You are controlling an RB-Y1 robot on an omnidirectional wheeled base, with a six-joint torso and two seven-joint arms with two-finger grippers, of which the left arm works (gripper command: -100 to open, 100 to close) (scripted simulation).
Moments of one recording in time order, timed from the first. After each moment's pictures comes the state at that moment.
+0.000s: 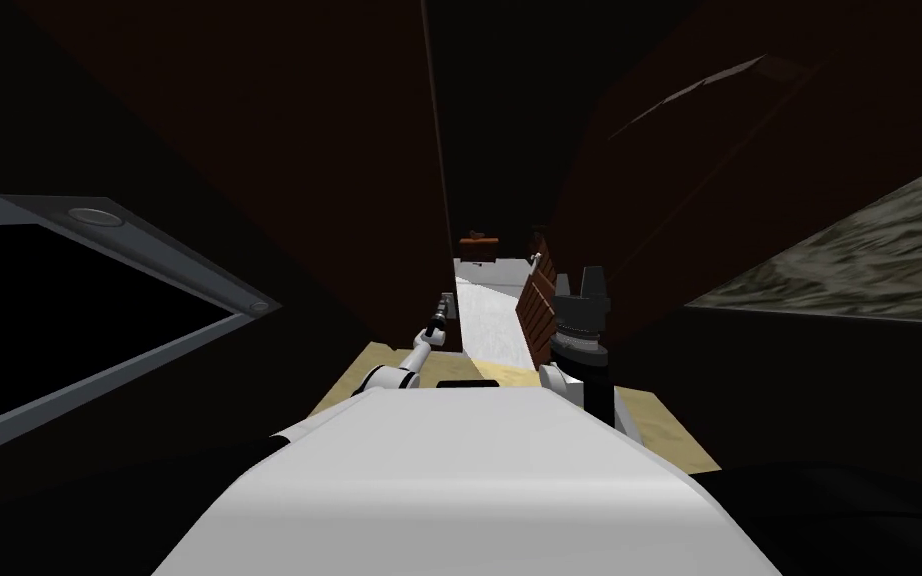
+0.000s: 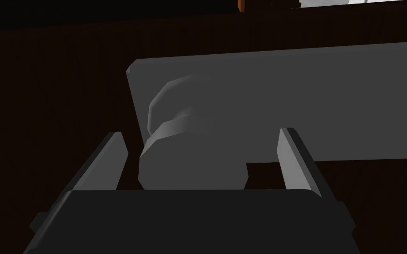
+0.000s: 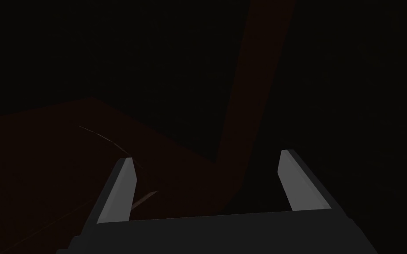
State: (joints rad) arm -0.50 -0.02 -0.01 -0.64 0.02 -0.47 0.00
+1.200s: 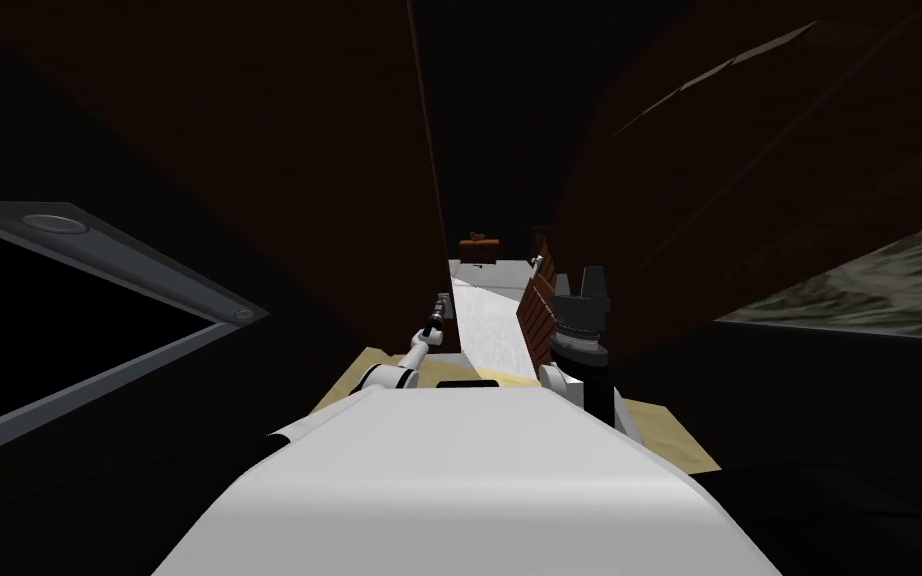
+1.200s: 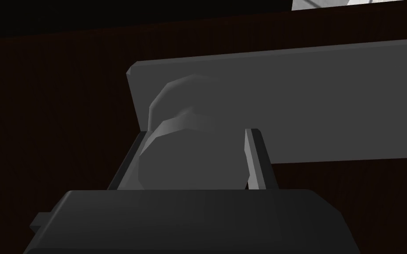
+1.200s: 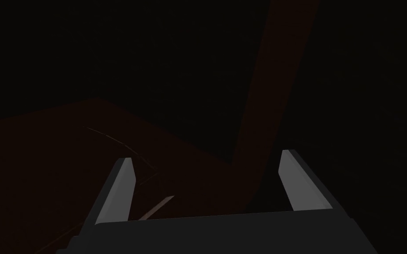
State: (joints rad) arm -0.51 0.01 0.02 -0.59 0.03 -0.48 -0.01
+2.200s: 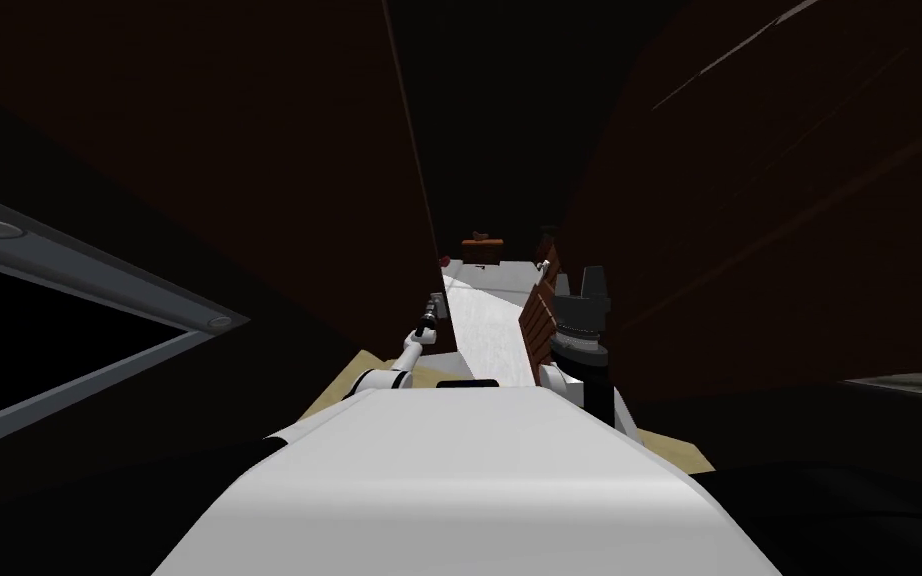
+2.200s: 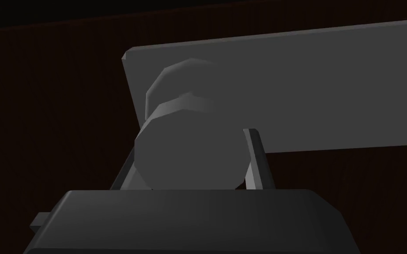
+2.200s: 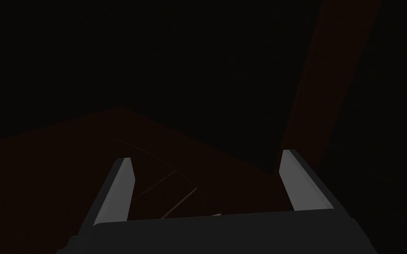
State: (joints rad) arm -0.47 0.05 0.08 -0.67 0.05 -0.45 -0.03
